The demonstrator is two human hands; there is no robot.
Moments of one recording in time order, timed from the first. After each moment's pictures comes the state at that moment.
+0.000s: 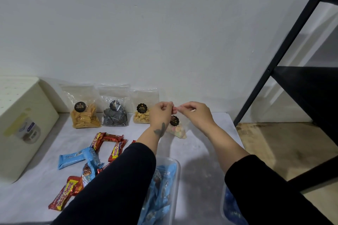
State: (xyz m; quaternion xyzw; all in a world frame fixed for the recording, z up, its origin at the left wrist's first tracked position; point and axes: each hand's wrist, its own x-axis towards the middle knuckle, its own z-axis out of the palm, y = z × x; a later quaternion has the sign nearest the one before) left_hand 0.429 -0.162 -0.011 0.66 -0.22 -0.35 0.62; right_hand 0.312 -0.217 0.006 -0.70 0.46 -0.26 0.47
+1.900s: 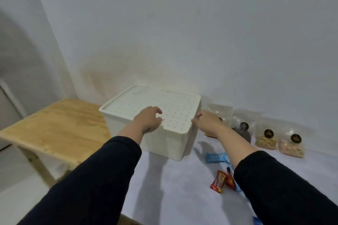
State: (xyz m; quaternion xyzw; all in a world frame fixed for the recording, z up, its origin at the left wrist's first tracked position) left_hand 0.773 0.272 0.114 0.90 -0.39 -0.07 0.19; right_hand 0.623 0.112 0.117 -0.88 0.35 -0.04 0.31
